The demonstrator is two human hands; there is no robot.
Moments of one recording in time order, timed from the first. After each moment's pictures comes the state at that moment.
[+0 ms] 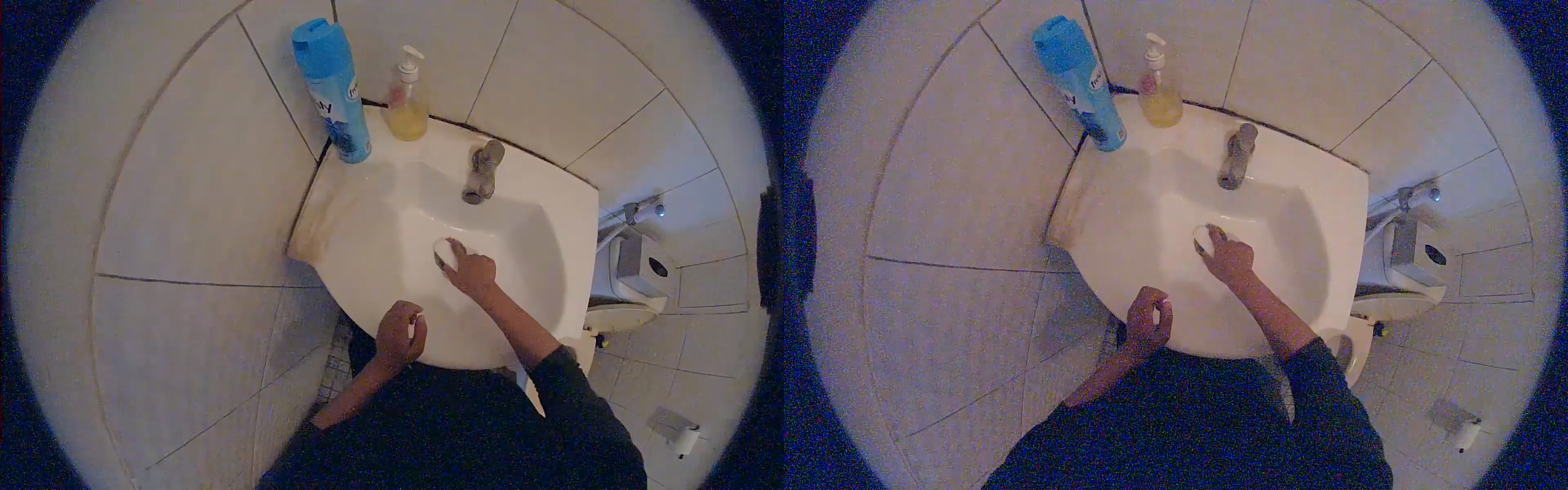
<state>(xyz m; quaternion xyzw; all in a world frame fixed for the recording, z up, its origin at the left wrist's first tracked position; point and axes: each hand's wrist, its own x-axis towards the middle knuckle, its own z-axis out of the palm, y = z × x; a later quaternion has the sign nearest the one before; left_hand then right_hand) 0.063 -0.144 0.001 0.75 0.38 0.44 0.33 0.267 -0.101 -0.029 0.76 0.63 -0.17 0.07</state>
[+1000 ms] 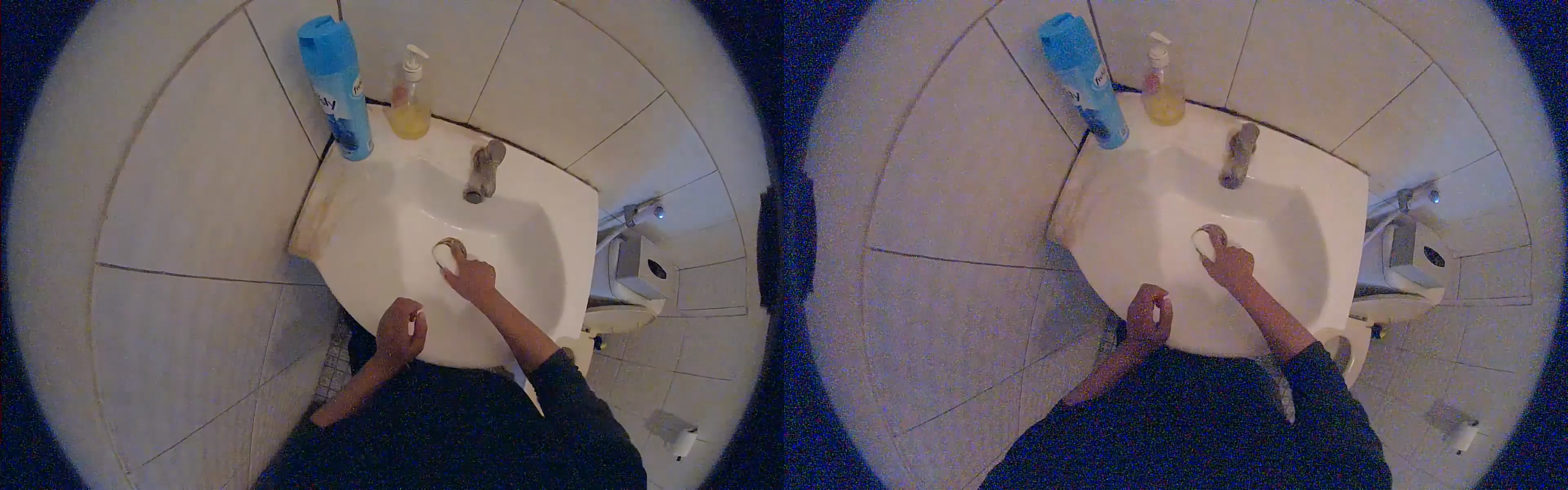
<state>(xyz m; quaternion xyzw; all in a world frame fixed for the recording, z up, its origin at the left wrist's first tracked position) 0.063 -0.146 0.005 0.74 0.39 0.43 0.33 0.260 -0.109 -0.022 0.77 0.60 -0.20 0.10</state>
